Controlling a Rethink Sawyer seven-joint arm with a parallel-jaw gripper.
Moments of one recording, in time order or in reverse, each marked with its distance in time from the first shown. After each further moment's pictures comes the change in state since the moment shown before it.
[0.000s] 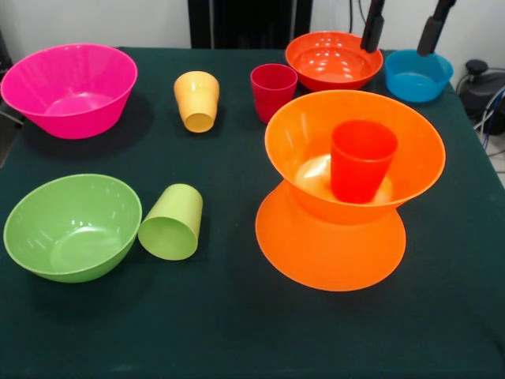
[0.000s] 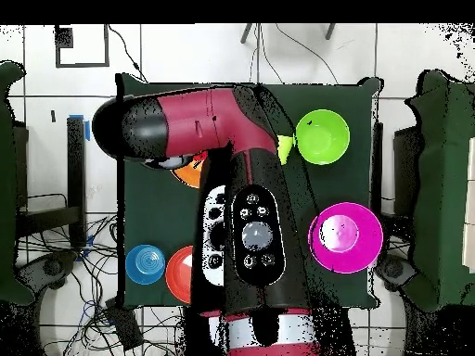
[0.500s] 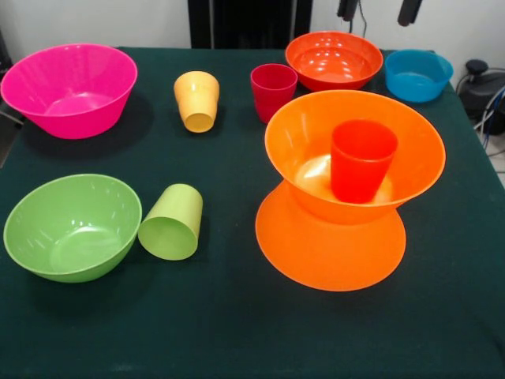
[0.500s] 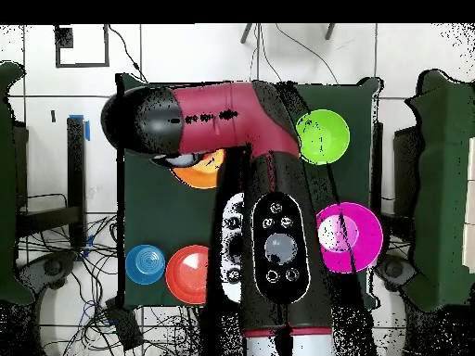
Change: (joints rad) arm -0.039 -0.031 0.001 -0.007 0.021 0.046 0.000
